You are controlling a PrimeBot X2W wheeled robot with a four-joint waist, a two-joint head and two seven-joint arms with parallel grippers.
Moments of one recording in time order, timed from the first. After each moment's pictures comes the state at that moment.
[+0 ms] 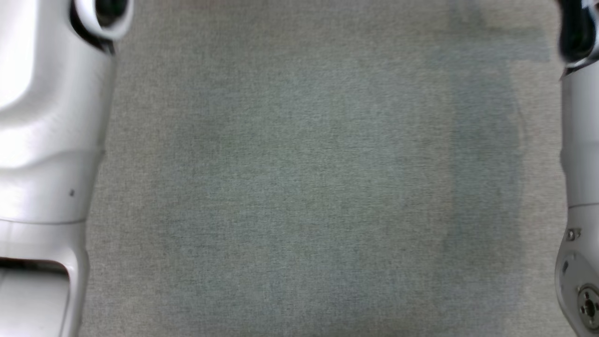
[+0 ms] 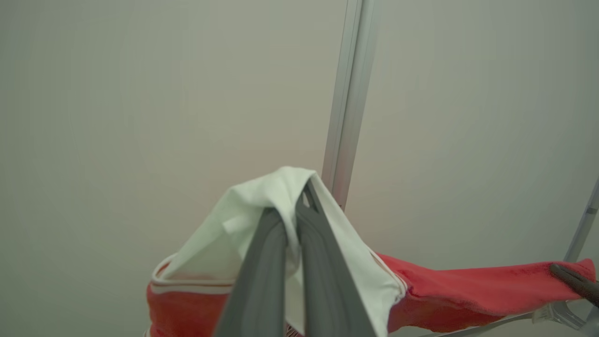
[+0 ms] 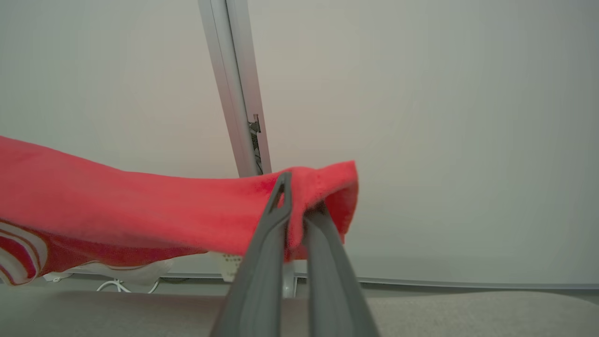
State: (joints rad) left arm -1.29 0.21 -0.36 0.51 -0.55 -0.08 -0.13; right arm -1.22 -0.13 -0.12 0.72 0.14 0.13 -0.09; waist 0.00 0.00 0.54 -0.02
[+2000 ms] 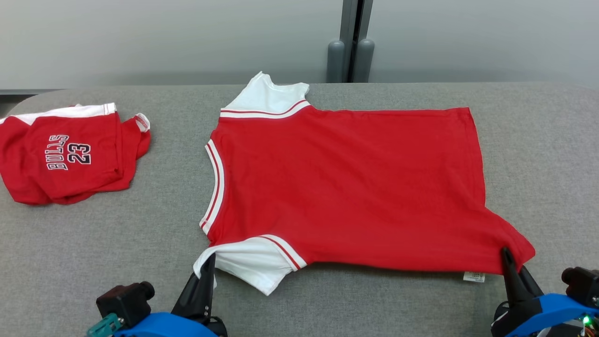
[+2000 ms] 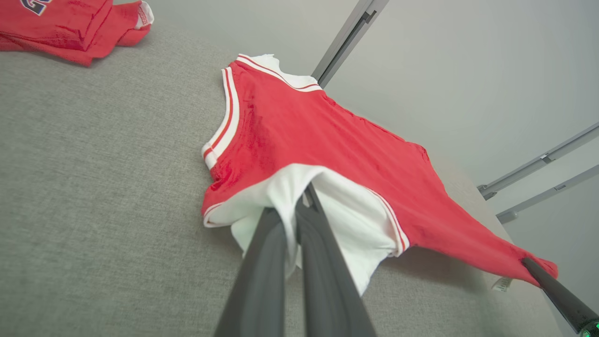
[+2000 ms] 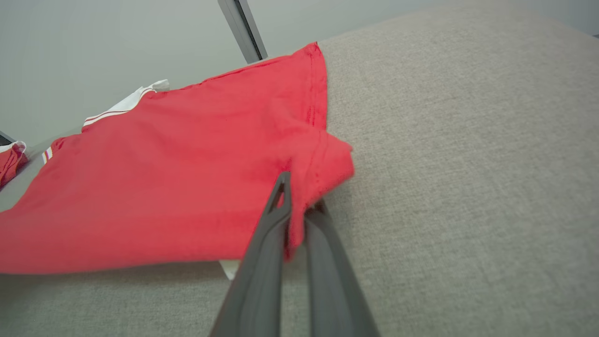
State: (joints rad) left arm 0.09 0.31 -0.43 -0.13 -0.81 0.17 -0.03; right arm 0.02 -0.05 -0.17 0.19 0.36 0.13 0.02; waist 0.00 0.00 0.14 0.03
